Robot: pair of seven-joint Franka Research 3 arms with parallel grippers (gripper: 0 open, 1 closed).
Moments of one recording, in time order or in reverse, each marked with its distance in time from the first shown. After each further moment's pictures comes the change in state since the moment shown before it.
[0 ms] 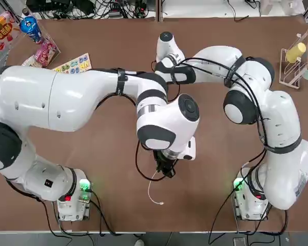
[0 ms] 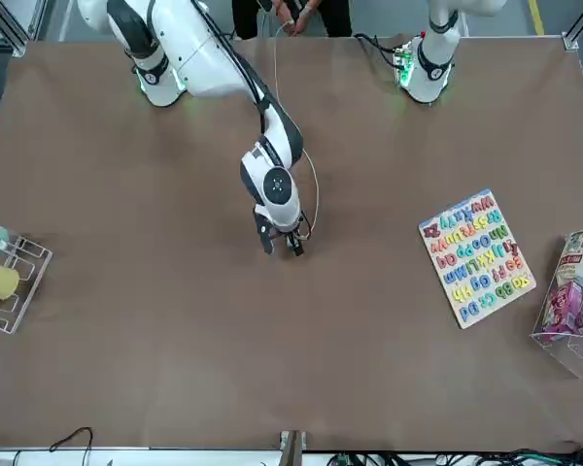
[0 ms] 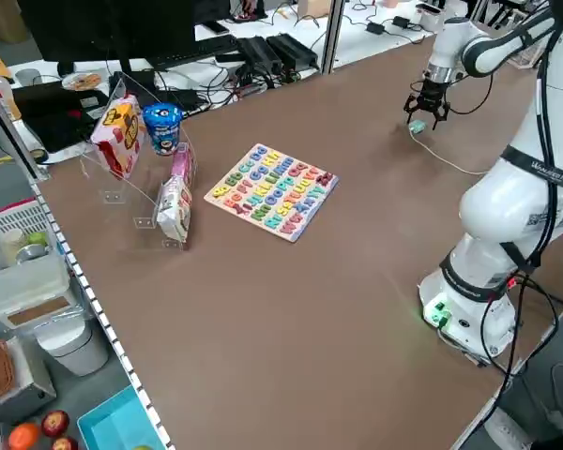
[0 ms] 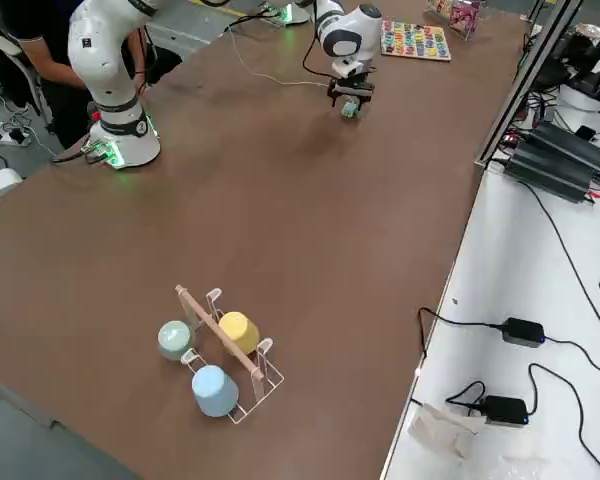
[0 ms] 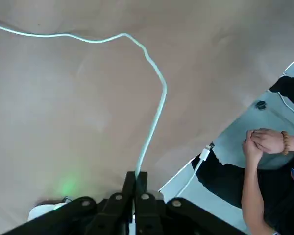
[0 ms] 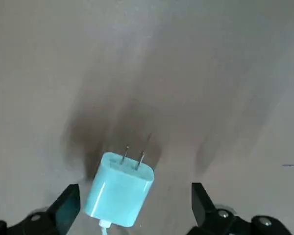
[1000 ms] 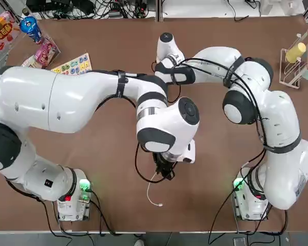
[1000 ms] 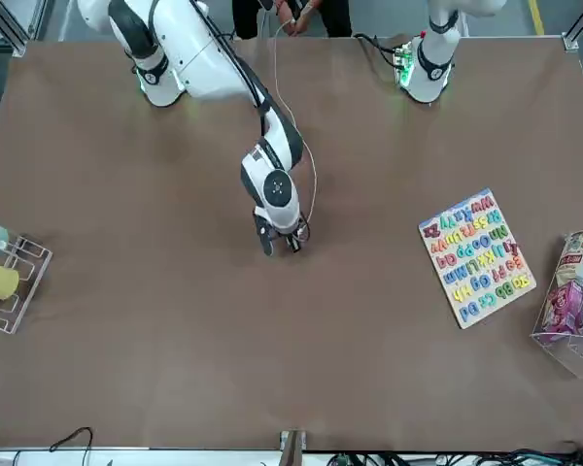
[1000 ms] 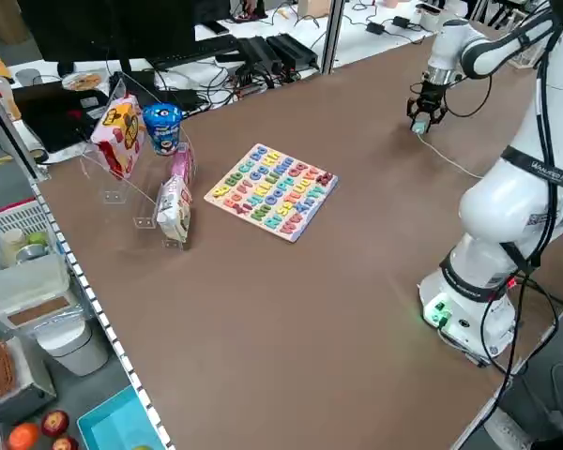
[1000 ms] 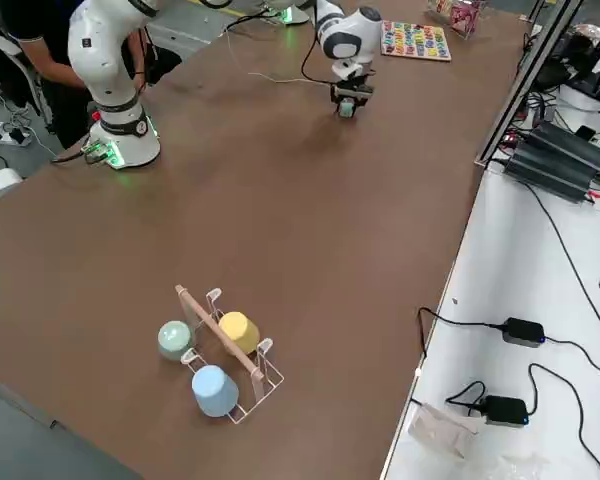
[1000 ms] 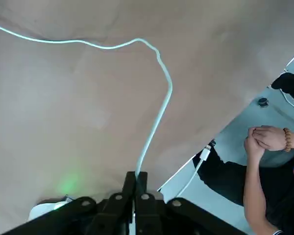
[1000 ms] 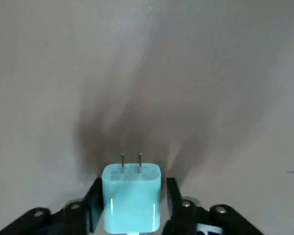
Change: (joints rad) left arm 0.002 0.000 -0.009 -0.007 0.000 -0.001 0.000; right arm 0.000 0.013 -0.006 0.005 0.000 0.002 0.002
